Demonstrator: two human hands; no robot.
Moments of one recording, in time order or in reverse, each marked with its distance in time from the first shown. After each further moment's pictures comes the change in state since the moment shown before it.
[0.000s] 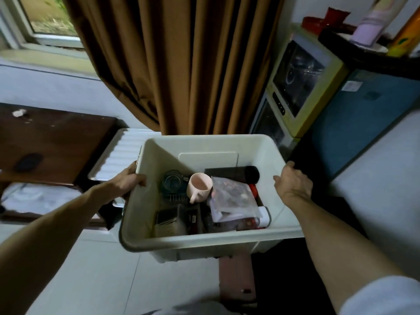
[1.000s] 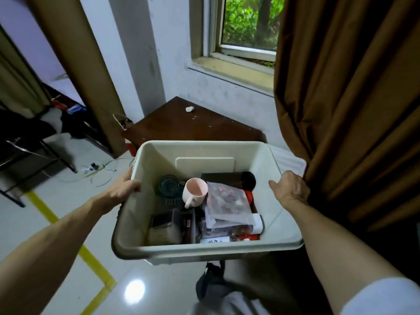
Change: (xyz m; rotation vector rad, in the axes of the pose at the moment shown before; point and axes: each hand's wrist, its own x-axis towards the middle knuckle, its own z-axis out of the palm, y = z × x) left_hand -0.090 -0.261 -0.417 -0.146 0.520 -0.283; right_hand -0.117 -0.558 0.020 0.249 -0.207 -0.477
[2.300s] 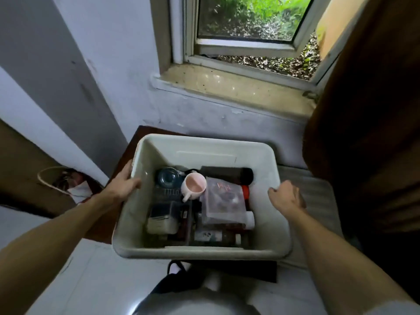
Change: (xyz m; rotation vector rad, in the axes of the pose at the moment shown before) left_hand 0.597 0.126 -0.145 0.163 -0.302 0.110; right_hand 0.326 -0.304 0.097 0.045 -0.135 0.515
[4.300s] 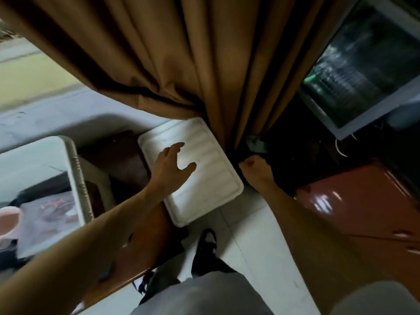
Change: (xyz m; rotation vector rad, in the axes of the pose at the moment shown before) left_hand -0.081 0.245 0.528 0.528 -0.384 0.684; right_hand 0.075 0.405 -0.009 0.656 -0.030 0.402
